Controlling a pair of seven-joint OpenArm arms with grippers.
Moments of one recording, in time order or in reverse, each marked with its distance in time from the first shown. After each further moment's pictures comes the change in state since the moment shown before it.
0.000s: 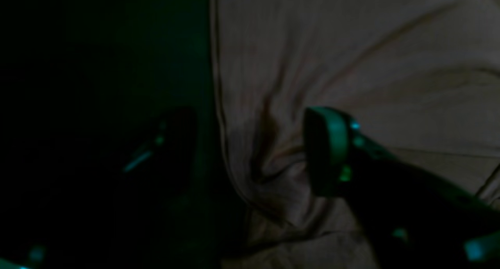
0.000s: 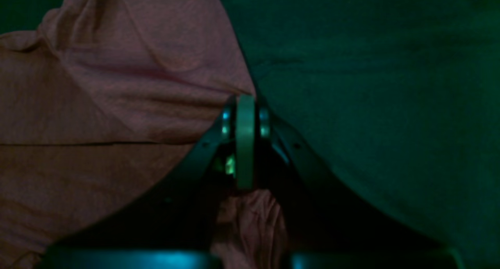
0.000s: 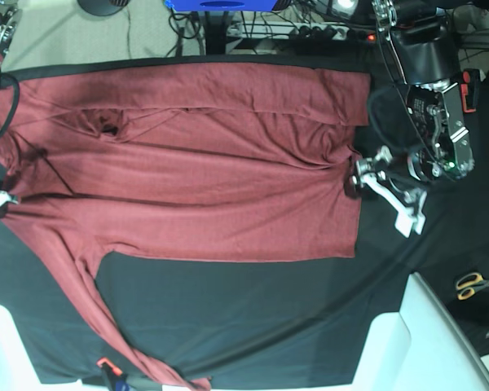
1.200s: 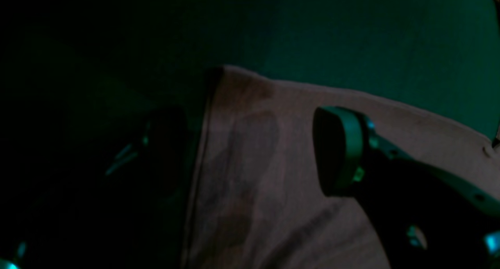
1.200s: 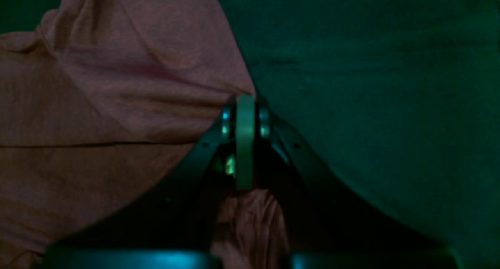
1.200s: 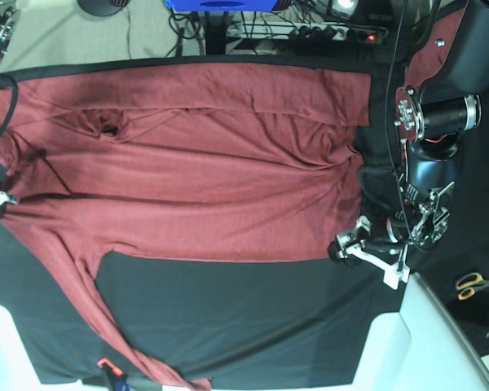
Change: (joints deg) left arm -28.3 -3.5 11.8 -49.8 -0.9 4.9 -25.5; right arm 0.0 0.5 -0.2 0.0 0.0 0.0 0.0
